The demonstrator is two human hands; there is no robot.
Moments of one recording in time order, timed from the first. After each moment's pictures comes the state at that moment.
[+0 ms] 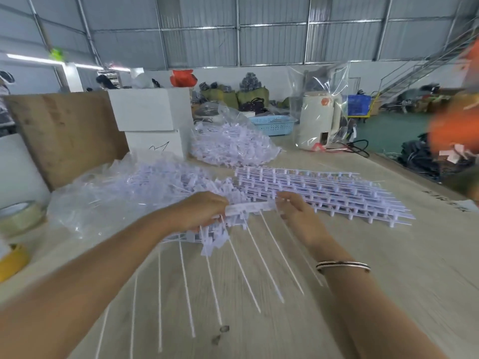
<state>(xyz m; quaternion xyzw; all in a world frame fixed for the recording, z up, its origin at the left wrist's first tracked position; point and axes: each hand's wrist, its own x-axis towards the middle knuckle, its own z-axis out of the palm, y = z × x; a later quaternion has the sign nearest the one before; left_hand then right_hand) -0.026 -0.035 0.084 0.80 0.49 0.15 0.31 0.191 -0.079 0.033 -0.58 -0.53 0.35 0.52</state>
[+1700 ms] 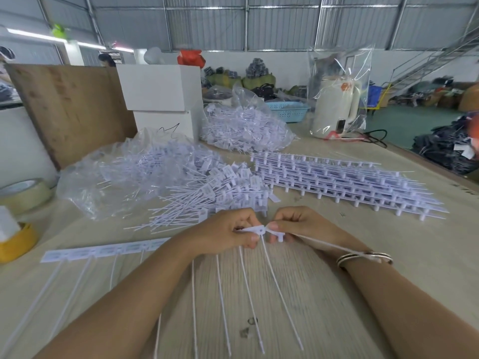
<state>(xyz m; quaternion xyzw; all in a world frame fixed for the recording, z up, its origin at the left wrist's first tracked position) -0.041 -0.048 0.018 0.82 0.34 0.19 0.42 0.175 -0.072 0.012 -0.41 -0.72 0.44 0.36</state>
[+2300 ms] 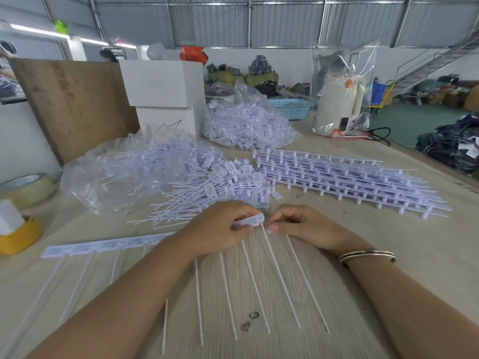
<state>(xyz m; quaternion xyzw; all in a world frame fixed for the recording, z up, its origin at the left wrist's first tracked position) -0.046 -0.051 0.019 0.89 0.35 0.22 0.16 0.176 -0.074 0.011 -0.45 -0.74 0.37 0.33</state>
